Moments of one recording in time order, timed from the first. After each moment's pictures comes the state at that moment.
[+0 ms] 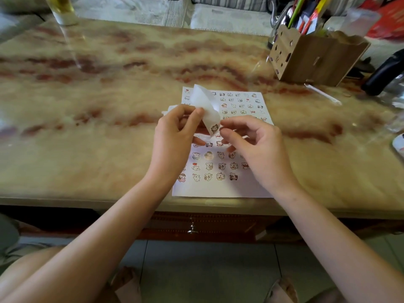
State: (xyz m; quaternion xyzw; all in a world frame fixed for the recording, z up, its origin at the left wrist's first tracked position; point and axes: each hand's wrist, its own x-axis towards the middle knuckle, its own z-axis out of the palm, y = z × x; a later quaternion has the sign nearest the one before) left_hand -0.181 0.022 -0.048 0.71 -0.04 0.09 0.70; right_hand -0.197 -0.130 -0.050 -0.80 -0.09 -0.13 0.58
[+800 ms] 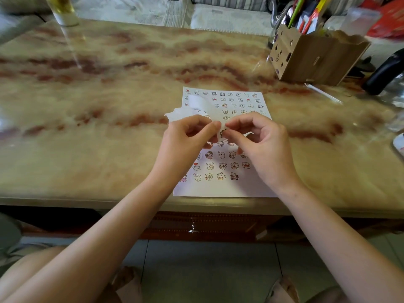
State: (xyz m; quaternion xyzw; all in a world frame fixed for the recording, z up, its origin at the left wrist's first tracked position) left_hand -0.186 0.020 -0.050 0.75 -0.06 0.02 0.65; right_hand -0.195 -0.135 -0.051 -0.81 -0.10 -0.16 0.56
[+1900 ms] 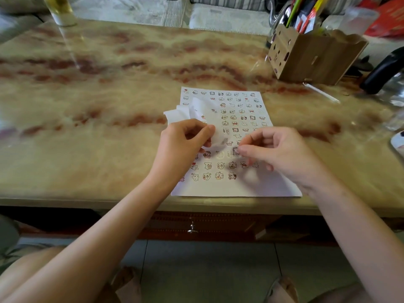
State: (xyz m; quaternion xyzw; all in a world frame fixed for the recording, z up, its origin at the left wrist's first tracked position) left_hand -0.183 0.020 -0.056 0.80 -0.03 0.03 0.60; right_hand -0.208 -0.165 -0.032 -0.82 -0.03 0.04 0.57
